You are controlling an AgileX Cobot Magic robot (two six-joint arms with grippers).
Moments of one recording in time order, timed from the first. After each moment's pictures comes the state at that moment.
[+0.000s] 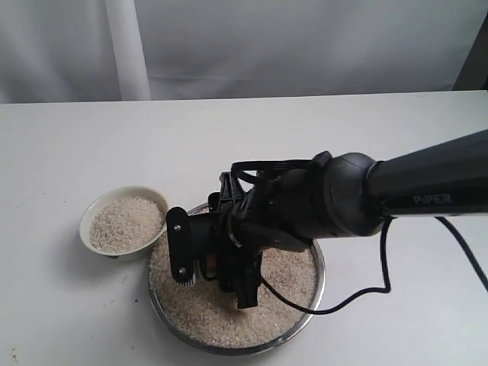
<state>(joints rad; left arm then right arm) 0.00 0.00 0.01 0.05 0.29 -0.09 0.84 2.01 -1.14 -0.49 0.29 -0.52</state>
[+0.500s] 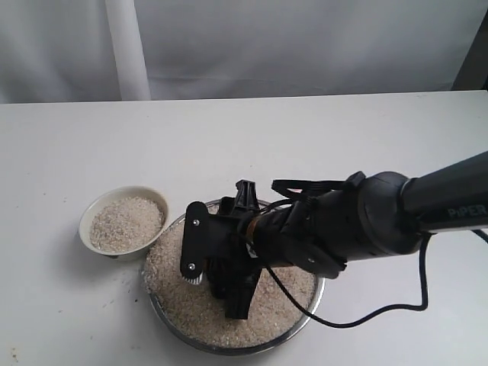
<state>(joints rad) 0.00 0.00 0.01 0.05 0.29 -0.09 0.80 1.98 -0.97 -0.29 -0.05 -0.53</state>
